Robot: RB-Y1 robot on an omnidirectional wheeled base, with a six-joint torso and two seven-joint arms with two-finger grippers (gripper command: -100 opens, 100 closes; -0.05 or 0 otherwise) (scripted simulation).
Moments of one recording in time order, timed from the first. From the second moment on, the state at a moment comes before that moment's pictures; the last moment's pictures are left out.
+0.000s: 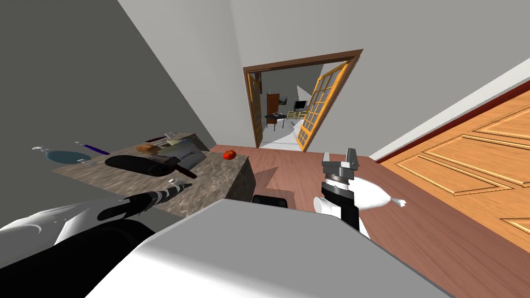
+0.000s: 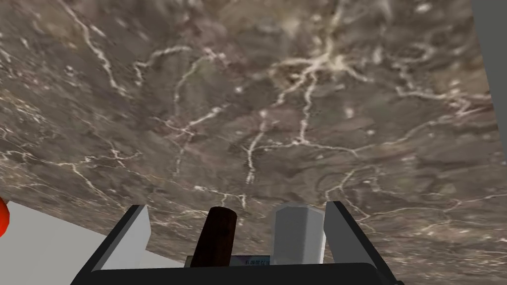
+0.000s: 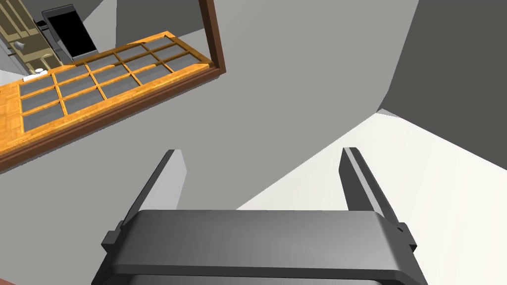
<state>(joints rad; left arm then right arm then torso) 0.96 1.57 -0.13 -1.36 0.18 -0.23 0.43 0.54 0.02 -0.07 -2.23 -0.04 -0.51 -0.16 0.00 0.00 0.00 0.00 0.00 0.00</state>
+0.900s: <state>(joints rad) 1.07 1.70 -0.20 -1.24 0.25 -0.21 0.45 0.54 0.02 -0.07 -2.23 -0.04 -0.51 -0.16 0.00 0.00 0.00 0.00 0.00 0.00</state>
